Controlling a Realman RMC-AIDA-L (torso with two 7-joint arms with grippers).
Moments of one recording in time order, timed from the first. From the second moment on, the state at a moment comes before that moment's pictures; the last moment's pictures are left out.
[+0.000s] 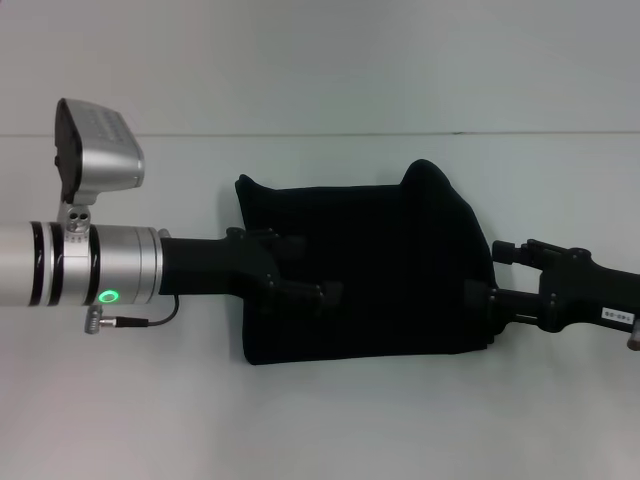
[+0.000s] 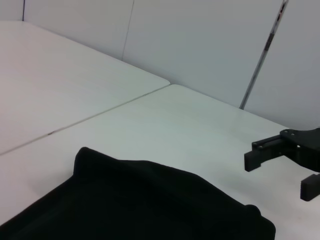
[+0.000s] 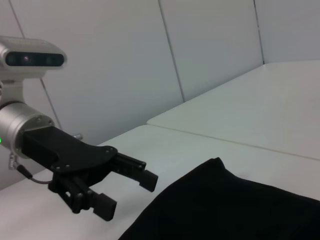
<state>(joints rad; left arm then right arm) -0.67 -2.13 0.76 0.66 2.10 1.38 -1.54 0.52 2.09 -0.52 -0.59 -2.04 -1.49 1.32</state>
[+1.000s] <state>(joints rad) -0.65 -2.14 0.76 0.66 2.10 1.37 -1.45 0.54 2.09 -0.54 -0.55 -2.04 -1.47 1.21</state>
